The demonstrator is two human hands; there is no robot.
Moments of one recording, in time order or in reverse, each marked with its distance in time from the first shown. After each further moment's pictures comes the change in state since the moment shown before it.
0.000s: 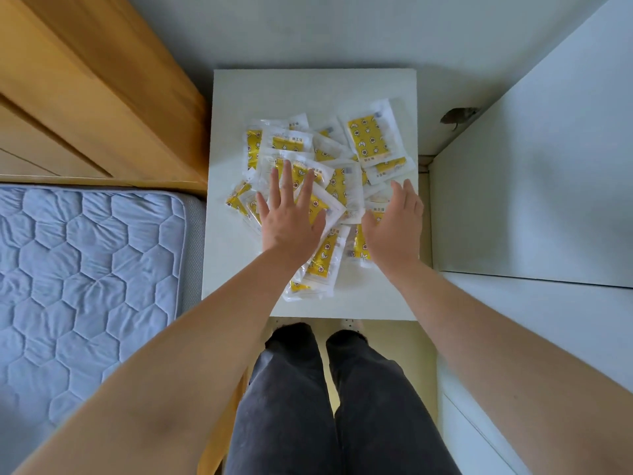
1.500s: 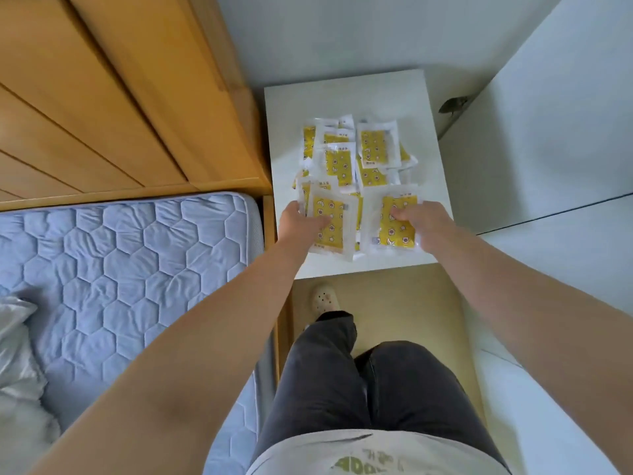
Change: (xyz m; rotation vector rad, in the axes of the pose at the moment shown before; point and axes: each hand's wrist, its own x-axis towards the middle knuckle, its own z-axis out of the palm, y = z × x) left_hand -0.088 -0.104 -0.076 -1.118 -0.290 -0.462; right_hand -0.106 -0.097 -0.042 0.741 -0.238 0.747
